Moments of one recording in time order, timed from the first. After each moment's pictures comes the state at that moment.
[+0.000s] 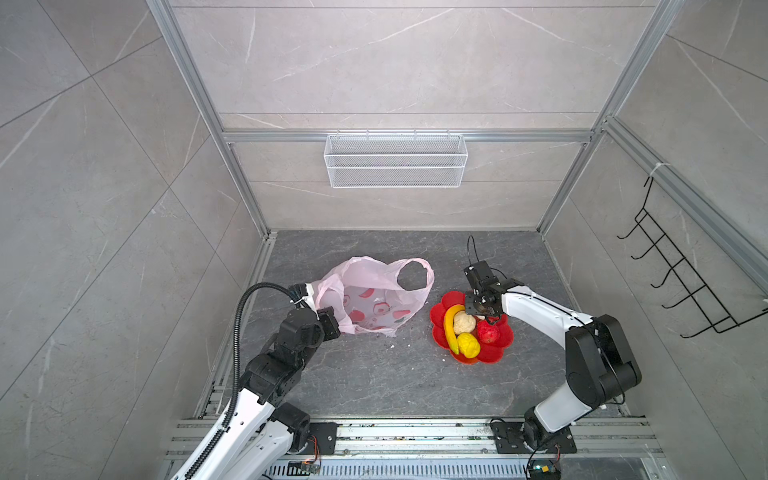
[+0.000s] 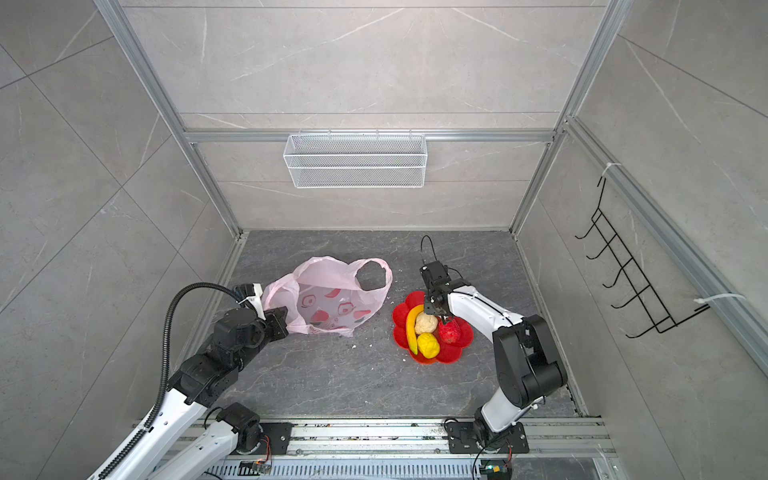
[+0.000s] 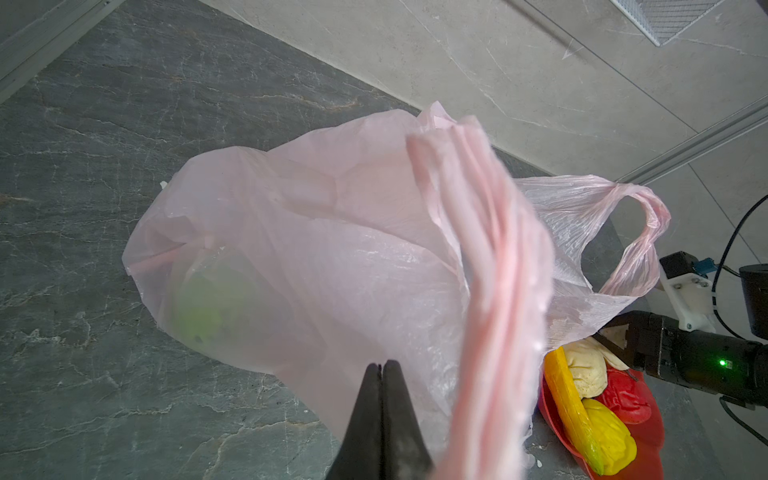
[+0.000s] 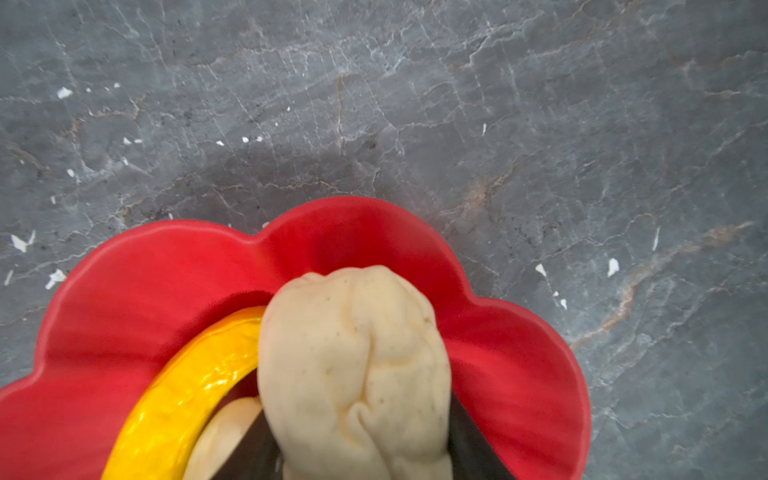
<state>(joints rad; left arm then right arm) -0.50 0.65 0.67 -0.52 -0.20 -0.61 0.37 1.63 1.06 -0.61 0.27 0.40</state>
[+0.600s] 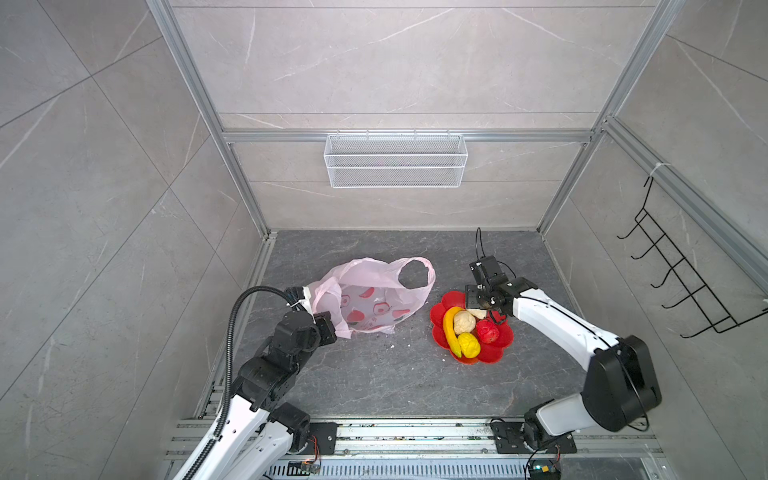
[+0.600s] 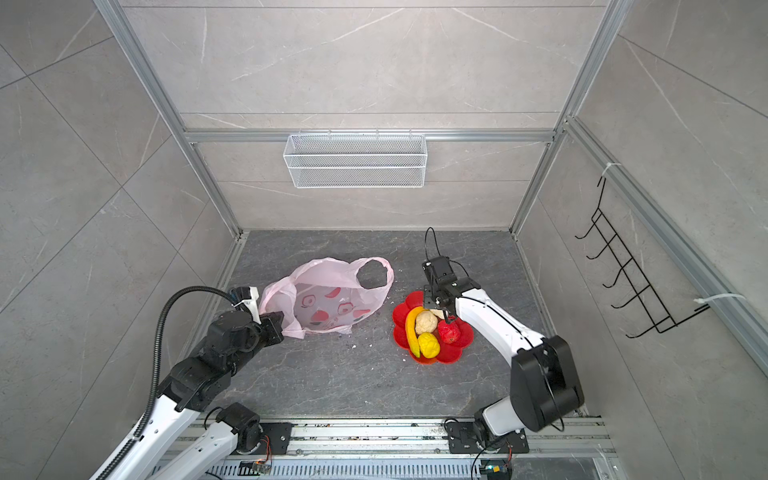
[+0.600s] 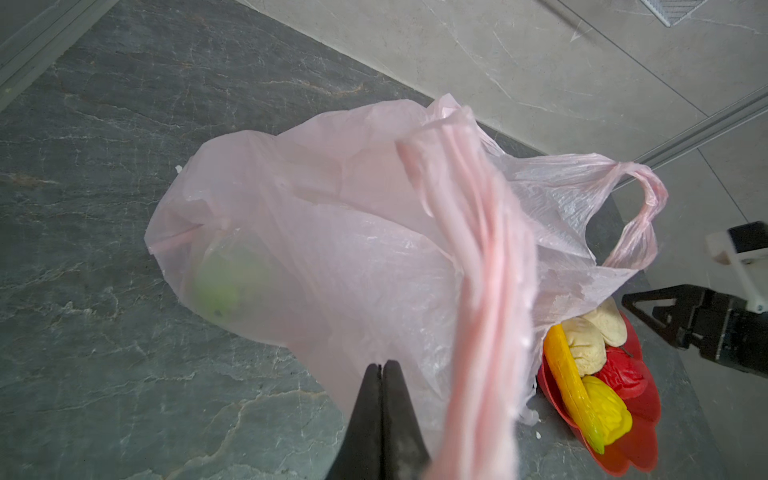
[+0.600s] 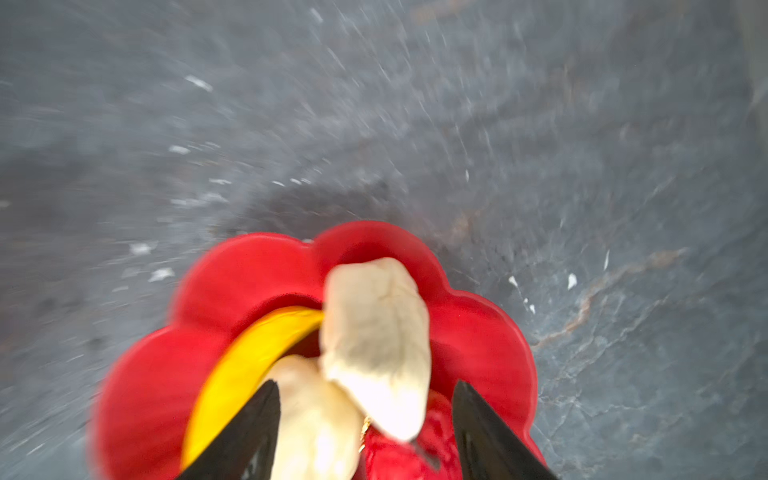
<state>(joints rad) -0.50 0.59 0.73 -0.68 -0.18 -0.61 0.43 1.44 1.11 -0.67 0.27 0.38</state>
